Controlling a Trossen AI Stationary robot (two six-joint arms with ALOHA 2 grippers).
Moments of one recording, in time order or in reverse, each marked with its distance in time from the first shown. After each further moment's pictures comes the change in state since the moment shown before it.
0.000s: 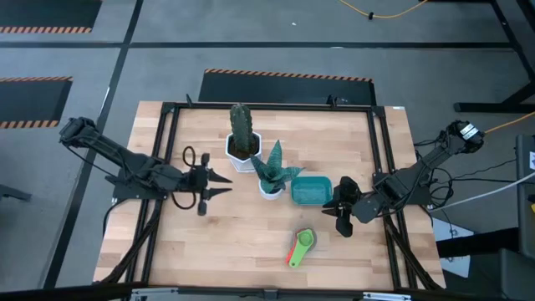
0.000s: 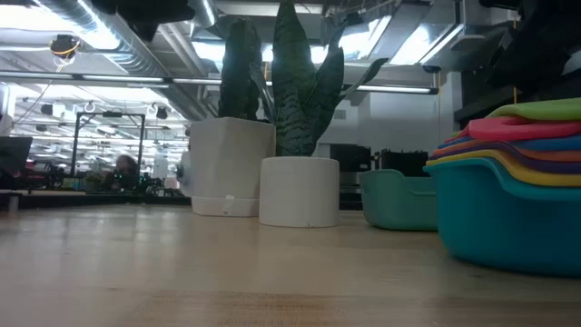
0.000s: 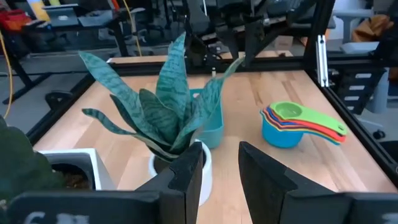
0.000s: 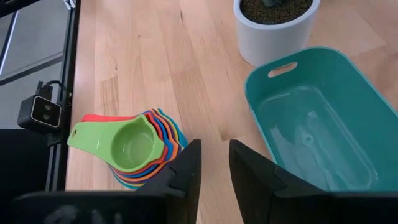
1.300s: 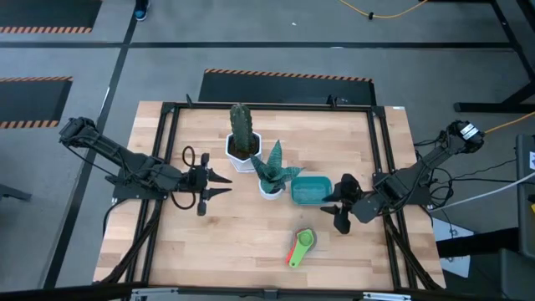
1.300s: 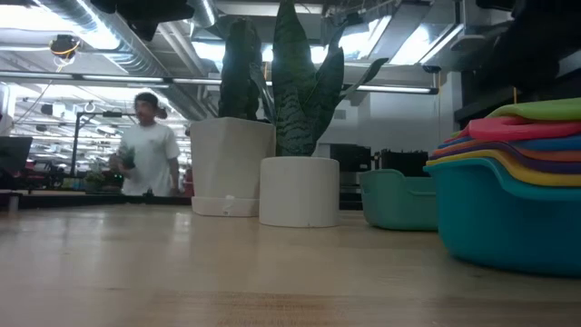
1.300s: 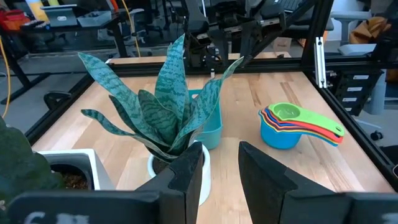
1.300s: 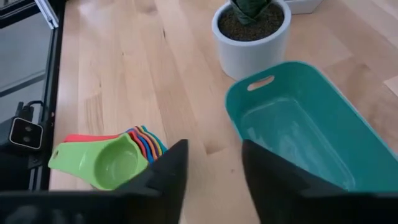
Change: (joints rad) left arm 0.000 -0.005 0.000 0.000 0.003 -0.003; right arm -0.001 -0.003 -0.002 -0.006 0.086 0.025
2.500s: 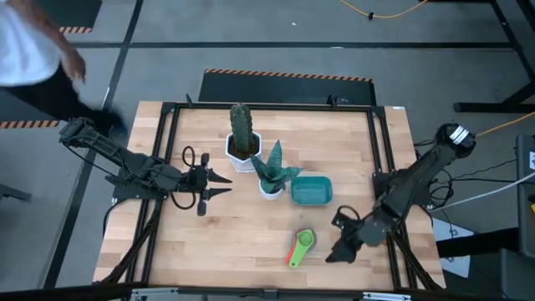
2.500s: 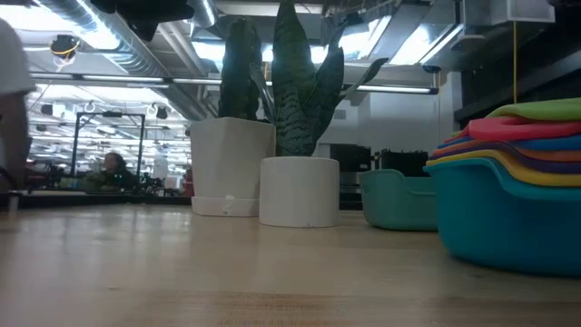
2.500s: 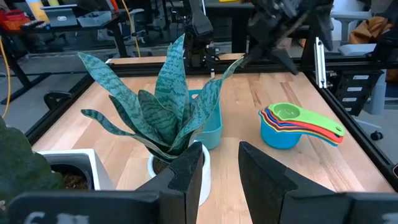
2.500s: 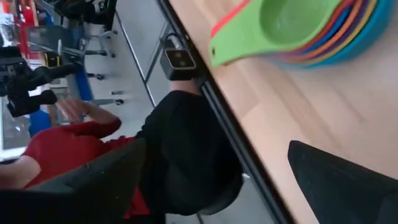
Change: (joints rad) left arm 0.000 0.000 0.000 0.000 0.000 0.000; right arm 0.175 0.167 0.001 0.355 -0.387 0.733
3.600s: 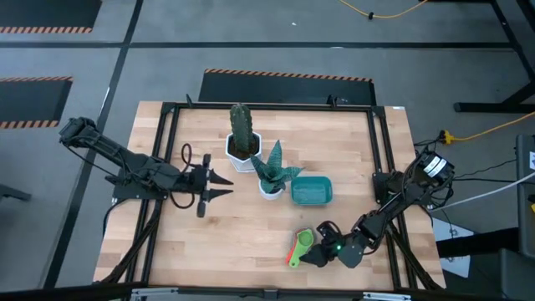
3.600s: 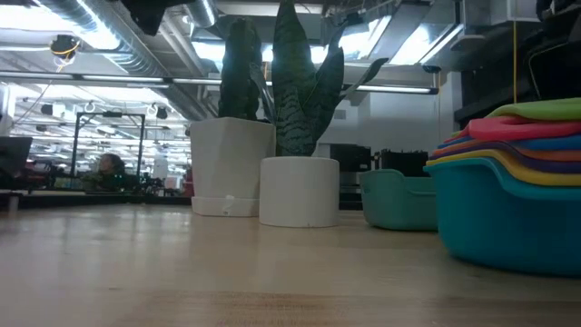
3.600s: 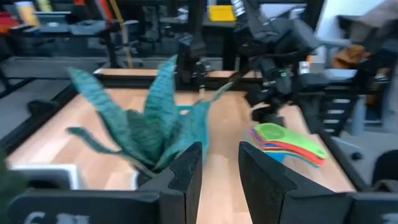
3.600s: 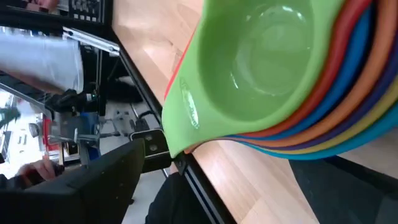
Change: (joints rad) left arm 0.000 0.011 0.001 0.085 0.033 -0.031; right arm 0.036 0.488 0.000 0.493 0.335 0.196
